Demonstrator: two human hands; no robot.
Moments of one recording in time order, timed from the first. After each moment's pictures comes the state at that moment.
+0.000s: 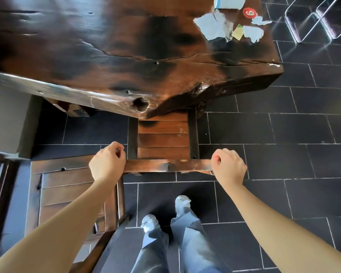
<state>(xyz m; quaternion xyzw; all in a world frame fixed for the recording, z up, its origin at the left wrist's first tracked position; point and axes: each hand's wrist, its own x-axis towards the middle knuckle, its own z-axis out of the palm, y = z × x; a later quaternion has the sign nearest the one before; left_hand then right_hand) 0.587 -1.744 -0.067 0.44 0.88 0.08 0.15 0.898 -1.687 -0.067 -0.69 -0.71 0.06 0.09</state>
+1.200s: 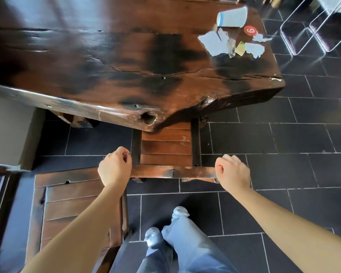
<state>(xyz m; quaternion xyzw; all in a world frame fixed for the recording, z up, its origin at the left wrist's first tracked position) 0.566 -1.719 -0.064 0.44 0.88 0.11 0.16 0.882 -1.662 -0.058 -0.62 -0.78 0.05 -0.01</state>
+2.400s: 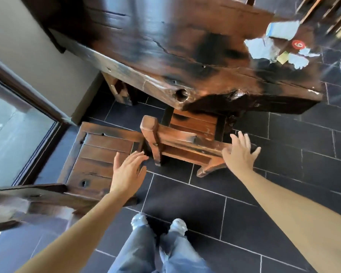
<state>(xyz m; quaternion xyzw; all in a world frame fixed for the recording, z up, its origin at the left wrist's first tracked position) 0.640 -1.934 -0.047 0.51 0.83 0.16 0.15 0.898 -1.707 -0.059 -0.61 -0.78 0.12 -0.03</state>
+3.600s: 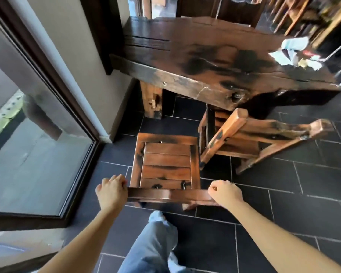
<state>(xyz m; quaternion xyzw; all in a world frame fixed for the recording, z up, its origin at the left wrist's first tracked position) 0.278 -2.226 -0.067 0.40 0.90 0.07 0.14 0.582 -2.081 -0.053 -0.61 -0.74 0.21 -0.17</state>
